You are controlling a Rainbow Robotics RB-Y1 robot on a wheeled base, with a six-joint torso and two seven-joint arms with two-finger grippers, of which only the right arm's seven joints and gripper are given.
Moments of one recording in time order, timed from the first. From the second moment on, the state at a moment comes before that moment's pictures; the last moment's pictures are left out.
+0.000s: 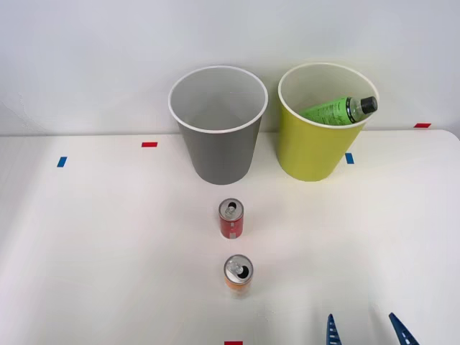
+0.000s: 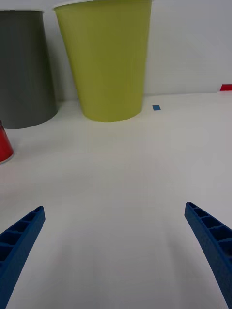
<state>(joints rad) 0.96 -0.19 0.30 -1.84 0.00 -0.62 1.51</state>
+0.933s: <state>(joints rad) 0.74 -0.64 0.56 -1.86 -0.03 -0.68 1.57</state>
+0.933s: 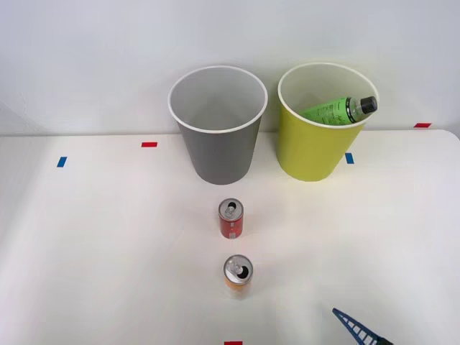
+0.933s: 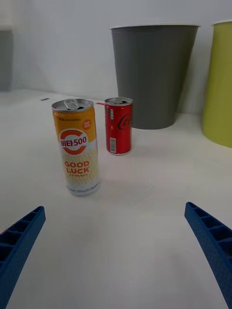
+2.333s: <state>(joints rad) 0.23 -0.63 0.84 -1.70 -0.25 -0.63 1.68</state>
